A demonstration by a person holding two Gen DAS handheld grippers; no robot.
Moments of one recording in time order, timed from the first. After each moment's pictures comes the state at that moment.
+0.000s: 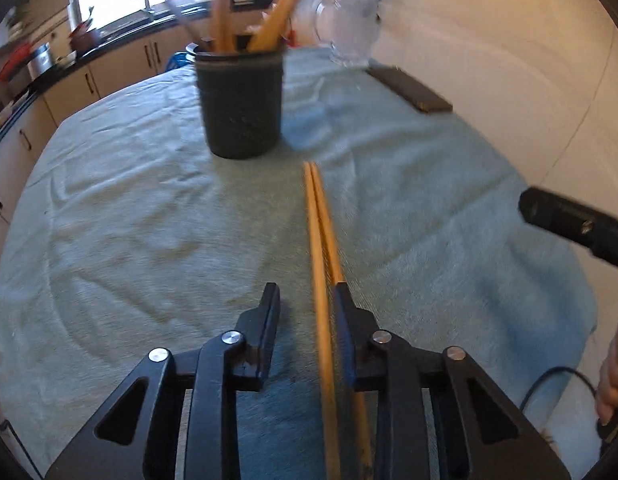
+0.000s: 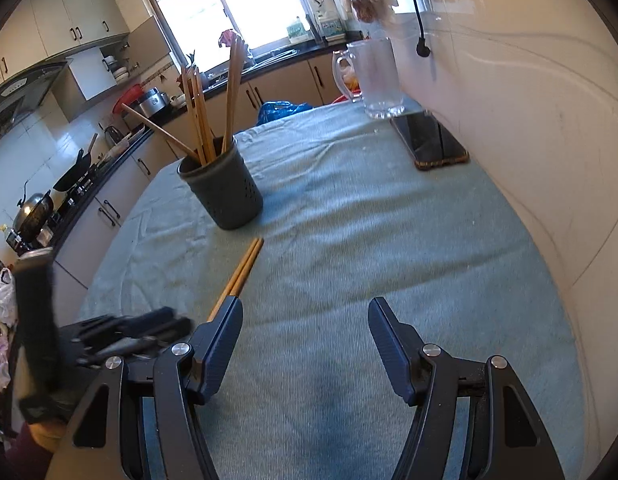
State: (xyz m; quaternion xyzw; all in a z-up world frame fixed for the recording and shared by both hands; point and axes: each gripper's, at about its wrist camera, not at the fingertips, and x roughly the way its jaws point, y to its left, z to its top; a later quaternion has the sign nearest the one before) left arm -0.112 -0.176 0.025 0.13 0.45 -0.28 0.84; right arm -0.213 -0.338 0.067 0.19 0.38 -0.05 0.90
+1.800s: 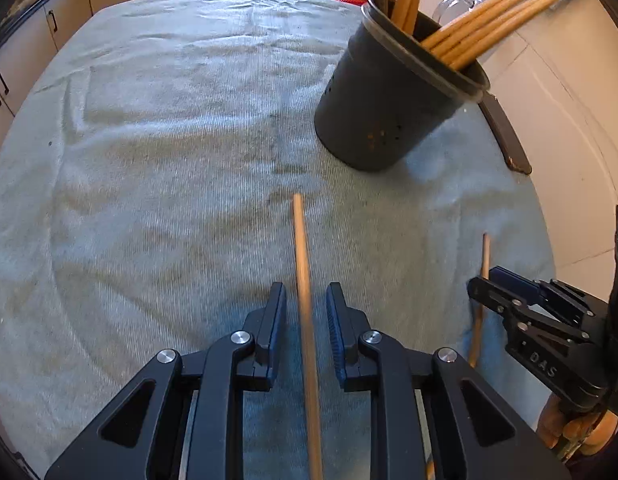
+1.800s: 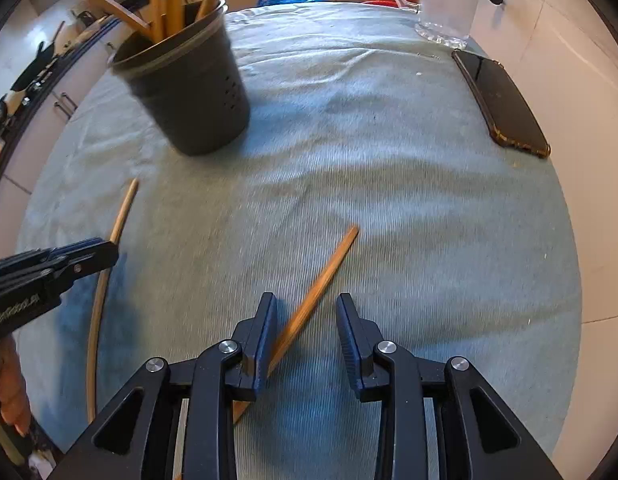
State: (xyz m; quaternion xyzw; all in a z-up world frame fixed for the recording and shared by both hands) left arm 0.001 -0.130 0.018 -0.01 0.59 -0.20 0.78; right arm -0.077 -0.311 0.016 0.08 0.58 -0.06 0.81
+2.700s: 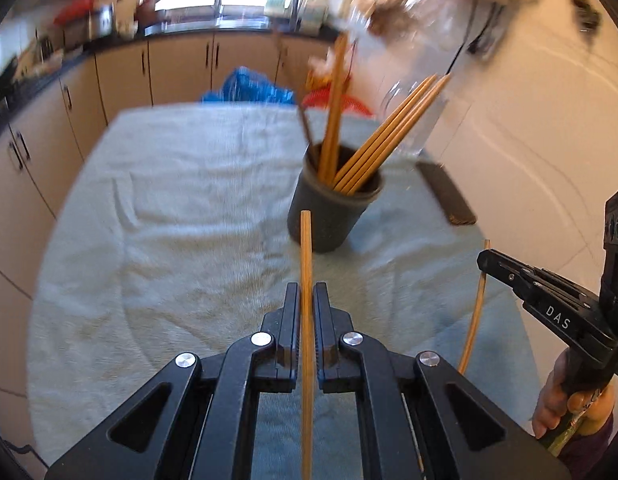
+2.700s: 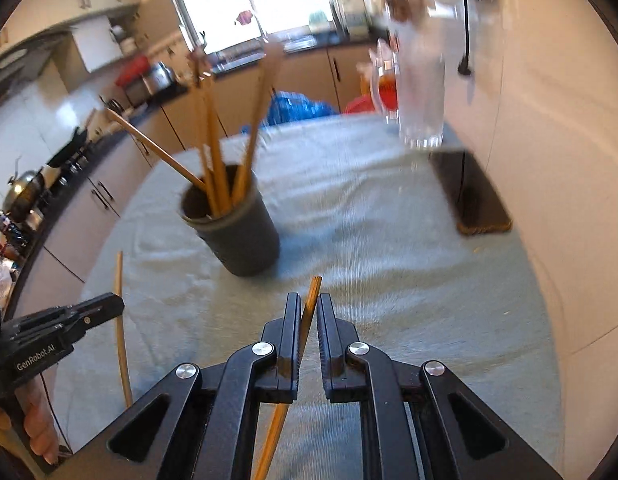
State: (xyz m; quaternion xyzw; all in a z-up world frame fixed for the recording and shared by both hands) left arm -0.065 -0.114 0.129 0.00 0.43 -0.23 0.88; right arm -0.132 -0.318 0.117 0.13 0.39 -0.04 0.91
